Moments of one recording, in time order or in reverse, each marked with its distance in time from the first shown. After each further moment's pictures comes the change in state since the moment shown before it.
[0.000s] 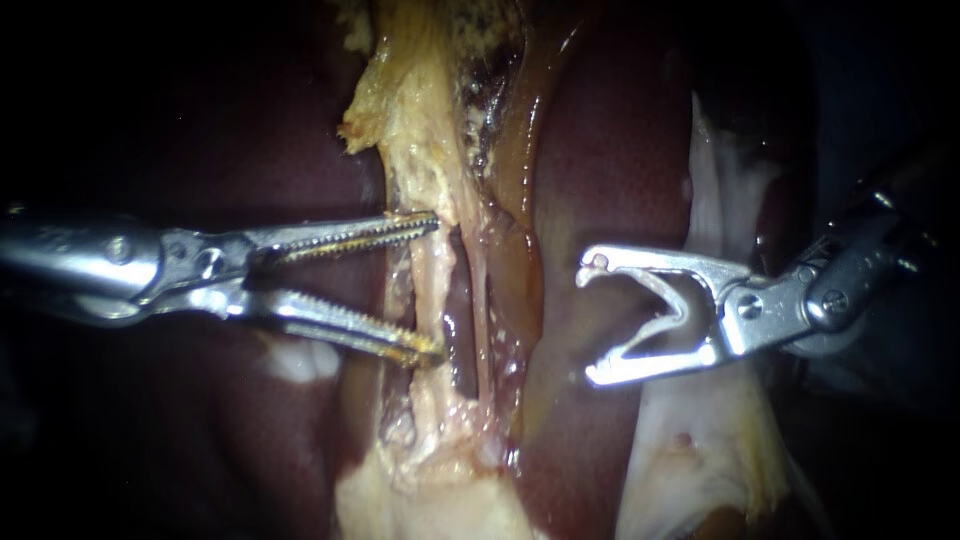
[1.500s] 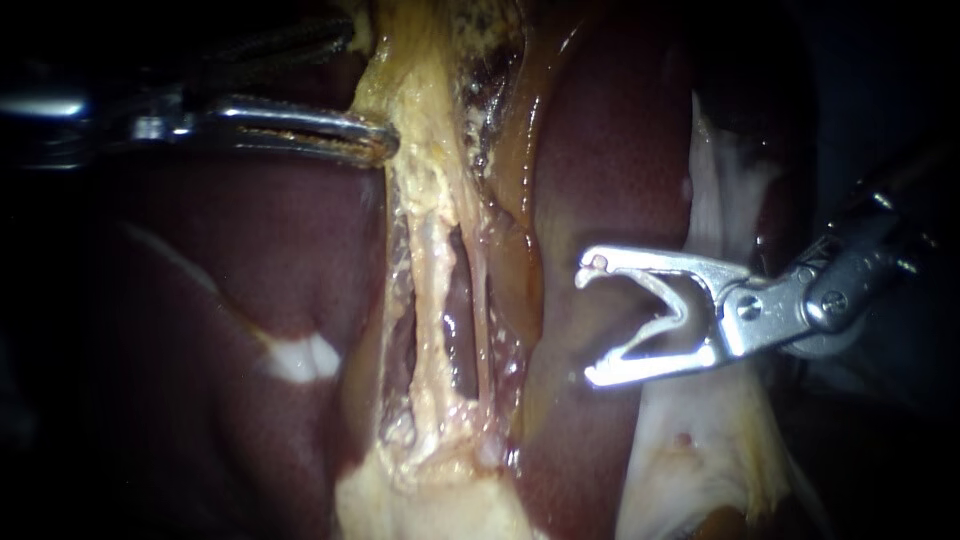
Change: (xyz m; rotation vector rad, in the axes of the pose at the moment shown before) right arm 0.000 0.000 0.000 0.001 0.001 0.000; left arm -0.001 0.011 -0.004 -0.203 -0.061 -0.282
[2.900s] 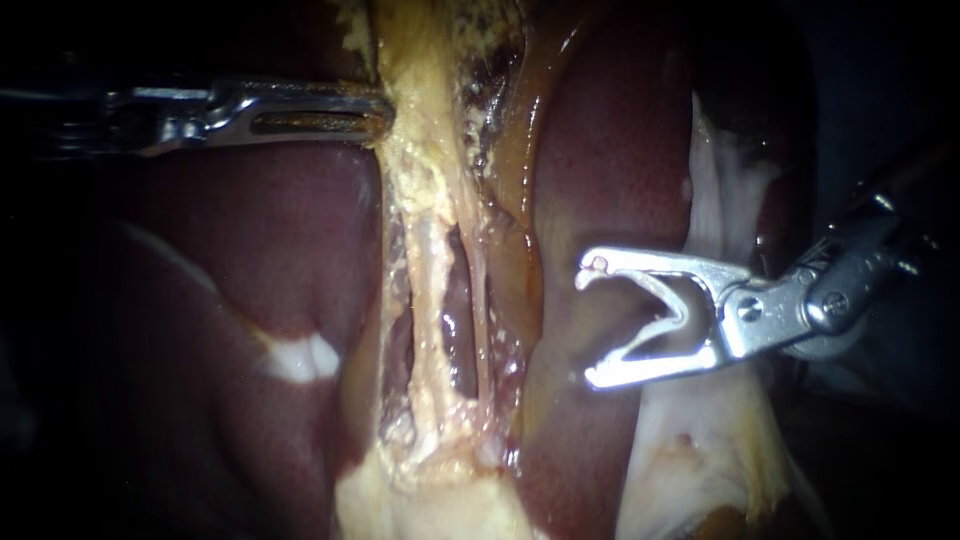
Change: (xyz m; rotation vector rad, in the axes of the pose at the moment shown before) right arm 0.000 0.000 0.000 0.001 0.000 0.006; left arm 0.001 0.004 0.000 0.033 0.097 -0.140
